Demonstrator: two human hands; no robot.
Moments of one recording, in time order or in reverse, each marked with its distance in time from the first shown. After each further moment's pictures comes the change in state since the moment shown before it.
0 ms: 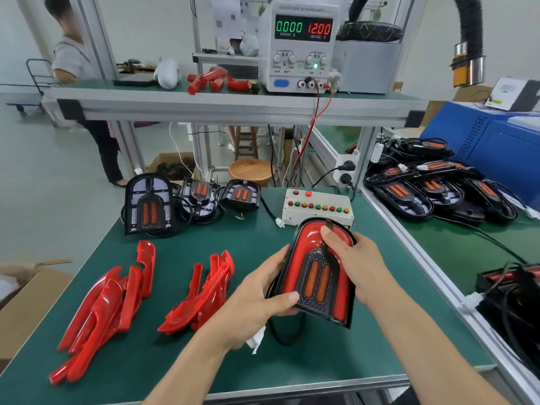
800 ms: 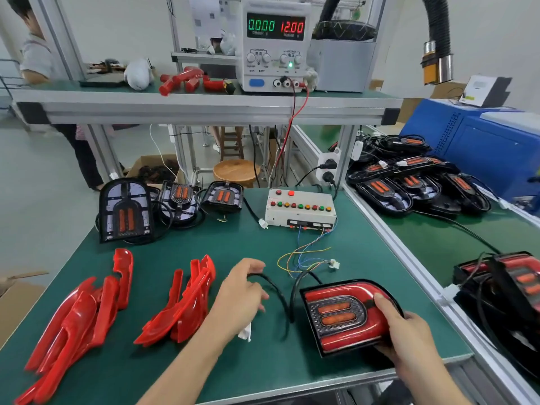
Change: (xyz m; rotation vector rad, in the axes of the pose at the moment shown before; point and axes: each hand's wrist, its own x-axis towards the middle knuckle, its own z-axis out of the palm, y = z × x) left_hand 0.032 -0.017 0.009 0.379 0.439 -0.282; right_hand -0.052 0.071 -0.106 0.011 0.414 0.318
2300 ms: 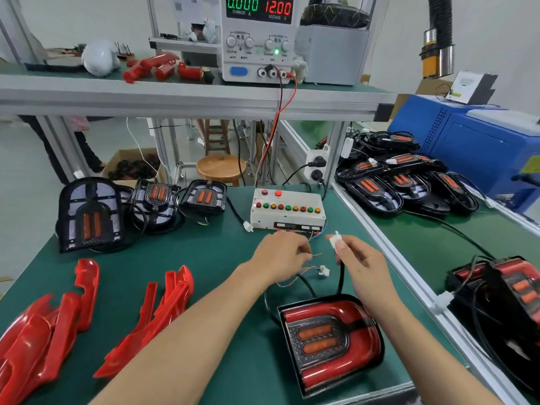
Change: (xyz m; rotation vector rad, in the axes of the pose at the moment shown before) left_hand 0.105 0.068 0.063 0.642 -0.274 0.471; right_hand 0.057 -0.060 0.059 -0.243 -0.332 -0.785
